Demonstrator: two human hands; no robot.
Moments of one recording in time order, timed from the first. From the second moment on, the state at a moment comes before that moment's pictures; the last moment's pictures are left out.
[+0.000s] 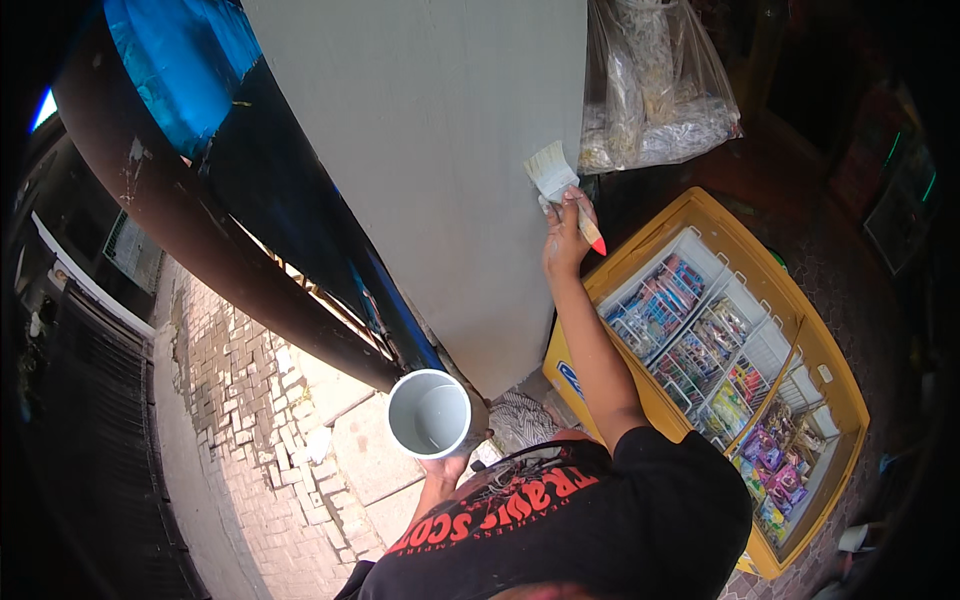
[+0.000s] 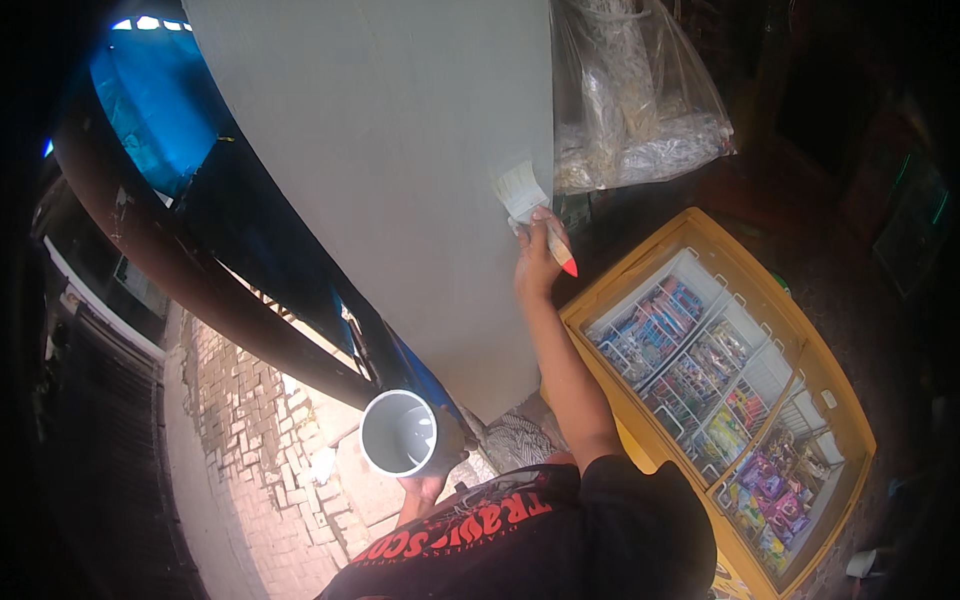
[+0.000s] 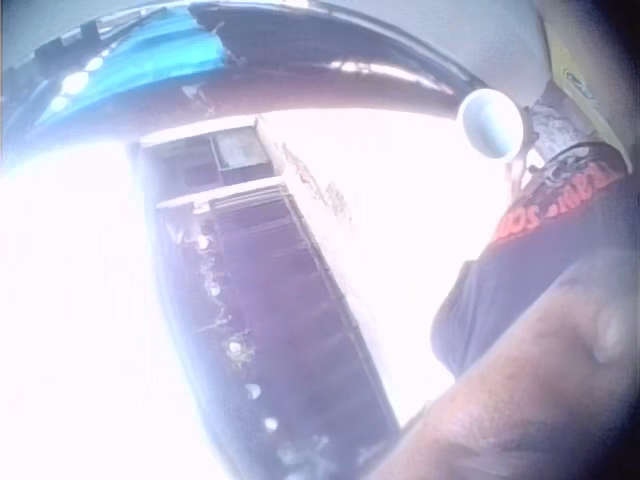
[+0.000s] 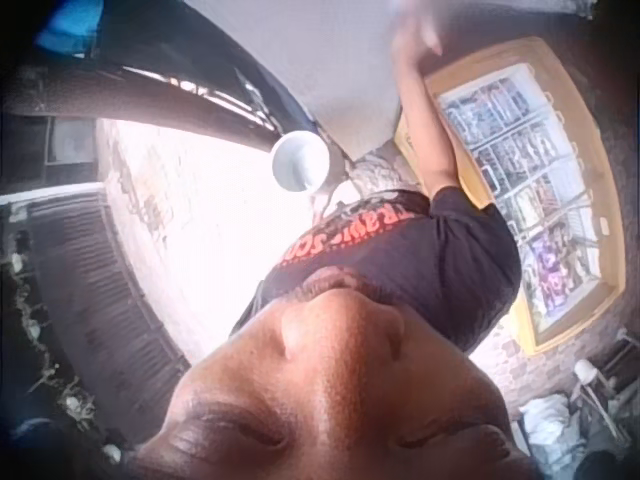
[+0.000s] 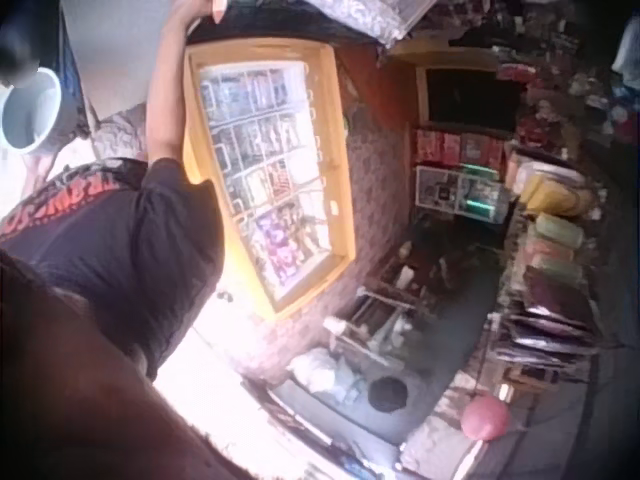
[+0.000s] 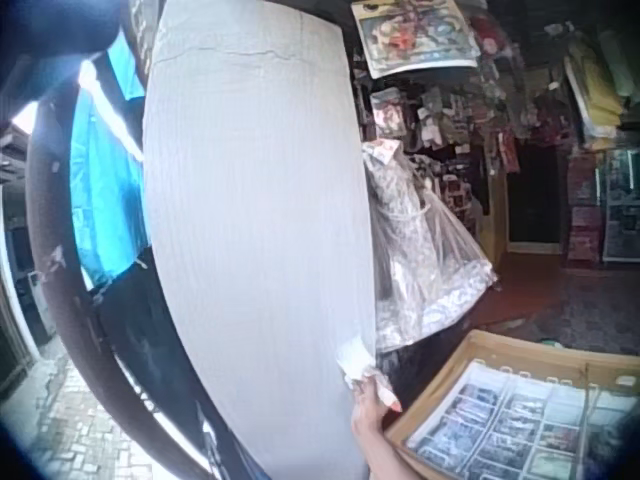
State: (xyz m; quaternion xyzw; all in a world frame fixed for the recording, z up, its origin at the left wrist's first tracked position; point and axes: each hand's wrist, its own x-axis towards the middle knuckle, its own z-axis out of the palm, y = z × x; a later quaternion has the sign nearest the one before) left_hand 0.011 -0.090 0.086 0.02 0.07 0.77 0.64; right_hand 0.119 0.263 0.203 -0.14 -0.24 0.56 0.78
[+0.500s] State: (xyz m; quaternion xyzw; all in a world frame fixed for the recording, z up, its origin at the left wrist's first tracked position) left_hand 0.014 -0.088 0.089 0.00 -0.03 0.74 0.68; right_hand 0.129 0.231 0.240 -0.28 -0.44 0.36 0.77
